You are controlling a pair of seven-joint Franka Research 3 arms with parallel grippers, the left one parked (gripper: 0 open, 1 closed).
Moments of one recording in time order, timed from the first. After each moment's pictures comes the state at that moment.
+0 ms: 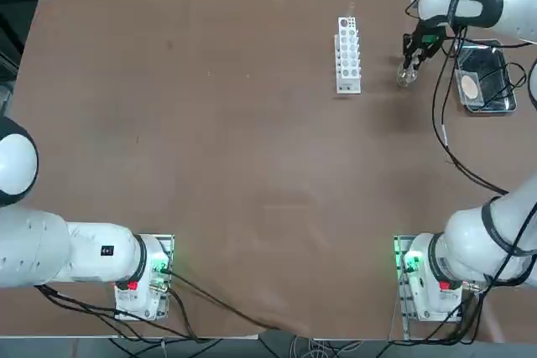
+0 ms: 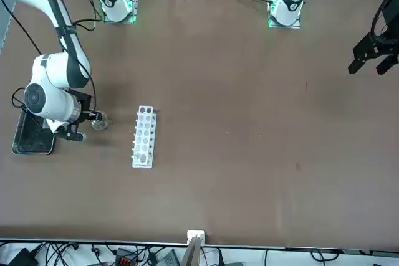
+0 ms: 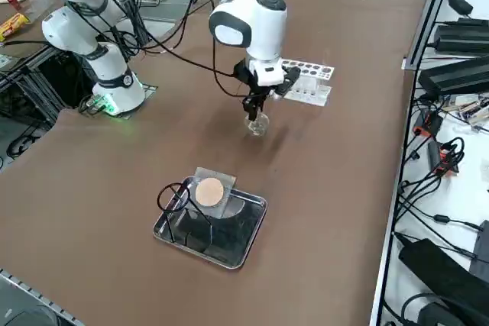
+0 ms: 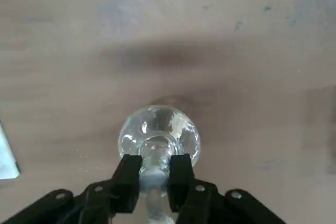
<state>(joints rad) -0.26 0.41 0.27 -1.95 -0.13 2.15 0.24</state>
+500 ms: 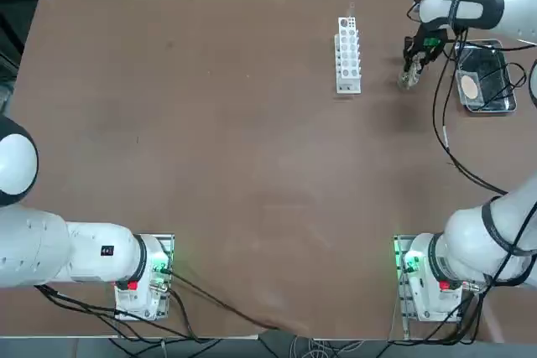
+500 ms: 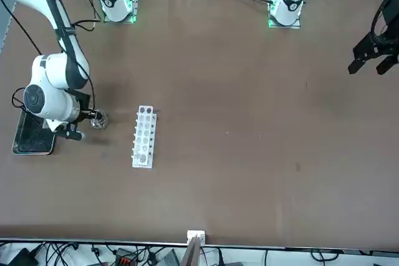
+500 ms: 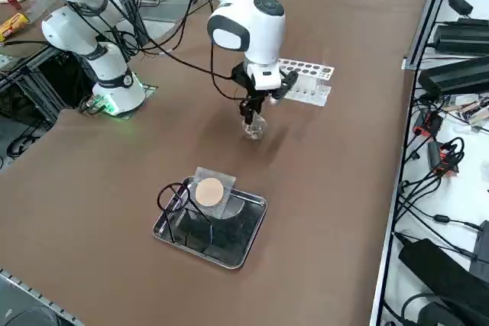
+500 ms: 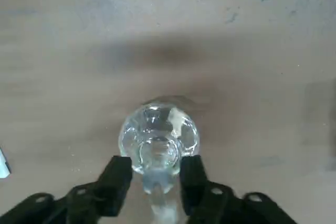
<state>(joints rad) -0.26 0.41 0.27 -1.96 -0.14 2.15 0.24</state>
